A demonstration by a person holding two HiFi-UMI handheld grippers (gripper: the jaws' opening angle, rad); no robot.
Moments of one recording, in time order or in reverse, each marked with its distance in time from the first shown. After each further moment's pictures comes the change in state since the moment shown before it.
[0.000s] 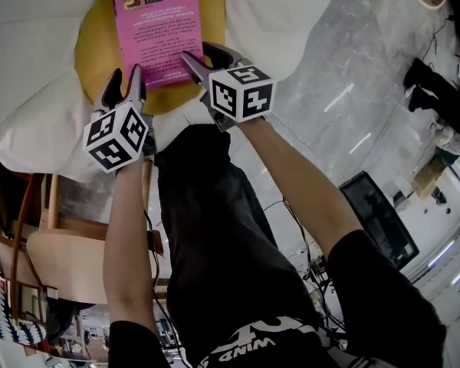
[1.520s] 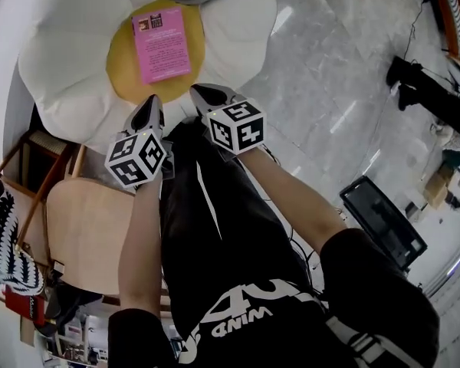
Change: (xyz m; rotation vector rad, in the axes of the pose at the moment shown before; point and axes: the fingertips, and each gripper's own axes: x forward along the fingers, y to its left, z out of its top) left arm -0.196 -0.144 0.056 -0.020 0.004 -0.143; right arm -0.208 0.132 0.045 -0.049 -0.016 0.040
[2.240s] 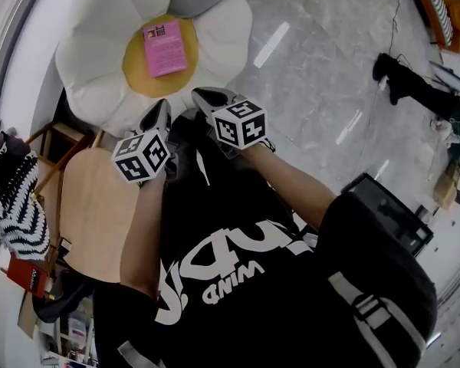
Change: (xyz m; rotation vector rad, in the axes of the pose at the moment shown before) left arm -0.163 -0.136 0.034 0.049 -0.033 -0.086; right arm -0.177 0.105 0.043 -0.022 -0.099 0.091
